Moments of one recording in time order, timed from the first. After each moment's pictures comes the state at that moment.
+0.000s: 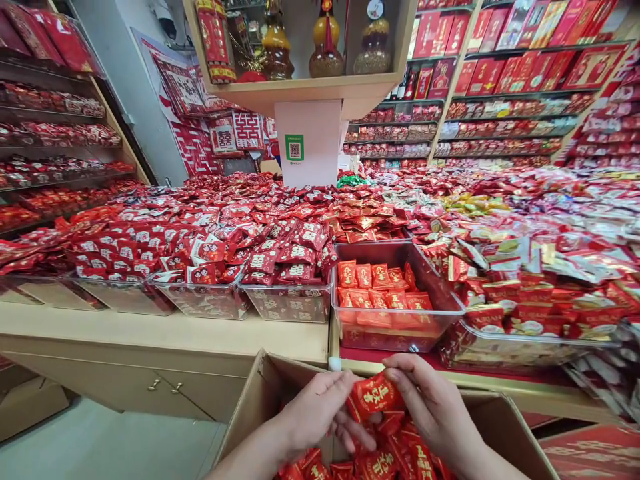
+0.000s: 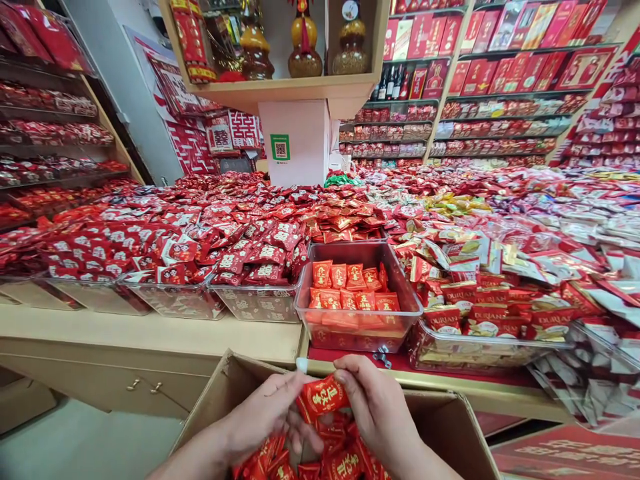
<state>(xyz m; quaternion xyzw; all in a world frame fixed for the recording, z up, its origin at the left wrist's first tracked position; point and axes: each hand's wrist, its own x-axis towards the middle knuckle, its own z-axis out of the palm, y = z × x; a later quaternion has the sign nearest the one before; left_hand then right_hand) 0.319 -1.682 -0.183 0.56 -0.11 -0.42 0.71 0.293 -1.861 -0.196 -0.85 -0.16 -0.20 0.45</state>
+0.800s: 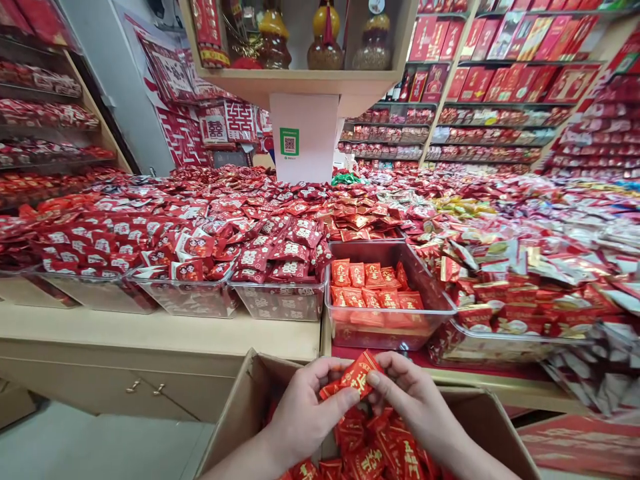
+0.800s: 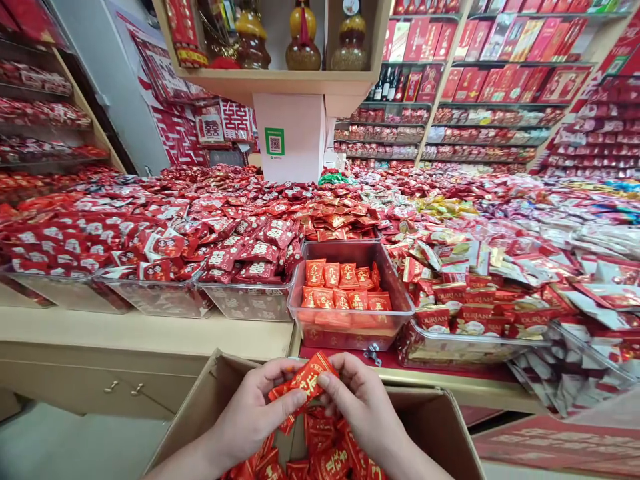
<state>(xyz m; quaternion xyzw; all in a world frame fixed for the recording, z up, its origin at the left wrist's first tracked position) 0.316 -1.684 -0.178 0.65 -0.20 -0.19 0.71 0.294 -1.844 -0.195 -0.68 -0.02 0.05 0.73</state>
